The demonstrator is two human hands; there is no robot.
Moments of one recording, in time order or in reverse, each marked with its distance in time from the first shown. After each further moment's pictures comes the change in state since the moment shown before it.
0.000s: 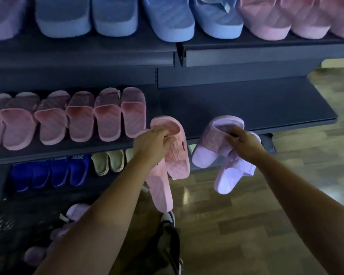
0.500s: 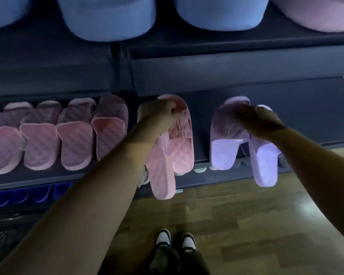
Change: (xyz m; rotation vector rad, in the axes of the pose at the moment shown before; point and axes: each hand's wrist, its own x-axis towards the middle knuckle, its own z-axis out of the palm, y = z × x) left_hand 0.212 0.022 0.048 0.094 -0.024 0.009; right_hand 0.217 0.048 -0.029 -0.243 -0.050 -0.088
